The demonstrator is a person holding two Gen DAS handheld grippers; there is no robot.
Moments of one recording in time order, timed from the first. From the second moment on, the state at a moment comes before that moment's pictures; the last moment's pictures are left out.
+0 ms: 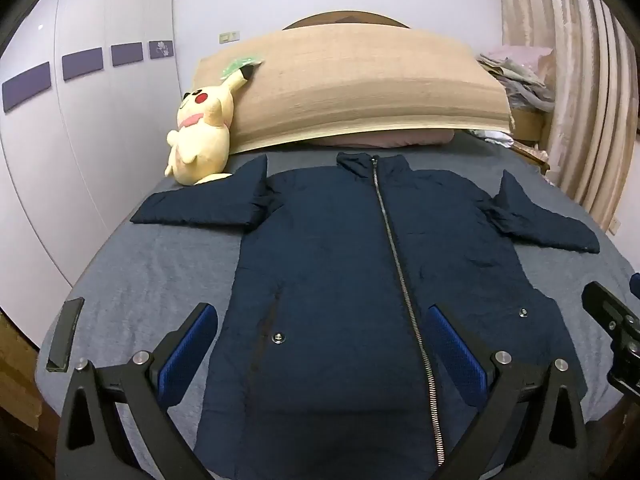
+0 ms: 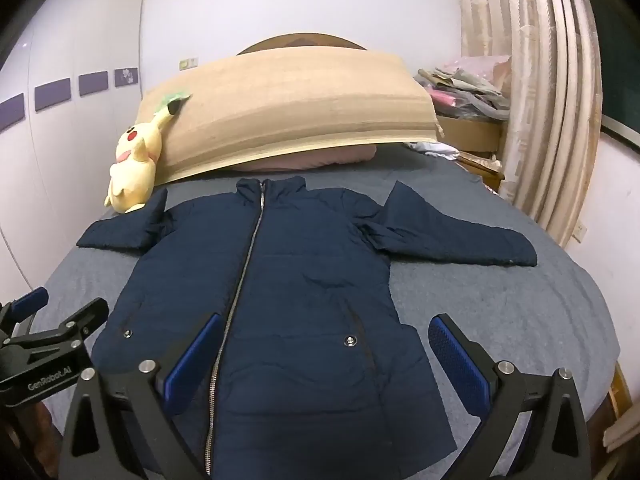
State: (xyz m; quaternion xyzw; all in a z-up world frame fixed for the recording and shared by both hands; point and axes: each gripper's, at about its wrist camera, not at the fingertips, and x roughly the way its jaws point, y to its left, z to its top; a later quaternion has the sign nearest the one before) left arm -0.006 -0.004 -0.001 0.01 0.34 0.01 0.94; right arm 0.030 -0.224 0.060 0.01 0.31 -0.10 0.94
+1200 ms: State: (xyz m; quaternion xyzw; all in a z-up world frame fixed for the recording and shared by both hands) left arm -0.006 0.001 0.001 0.00 0.34 0.02 0.94; right arm 0.032 -0.222 0.062 0.00 0.31 -0.09 0.95
